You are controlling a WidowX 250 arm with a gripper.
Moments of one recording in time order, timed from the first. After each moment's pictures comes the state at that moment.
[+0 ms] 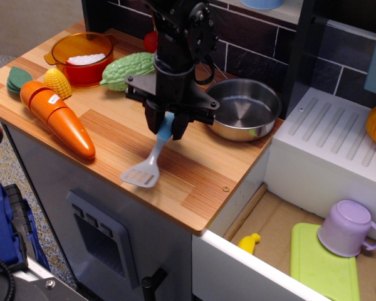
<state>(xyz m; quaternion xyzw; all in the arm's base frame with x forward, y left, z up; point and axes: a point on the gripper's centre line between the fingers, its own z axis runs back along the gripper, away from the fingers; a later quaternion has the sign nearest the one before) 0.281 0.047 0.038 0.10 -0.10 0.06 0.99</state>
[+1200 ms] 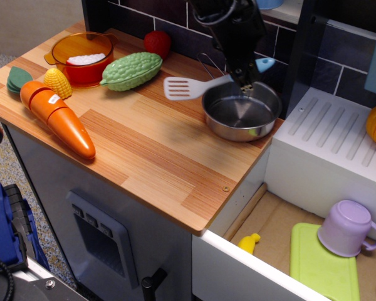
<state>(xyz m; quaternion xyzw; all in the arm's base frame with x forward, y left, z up) 0.366 -0.016 0.079 0.03 -0.29 -0.43 0.85</state>
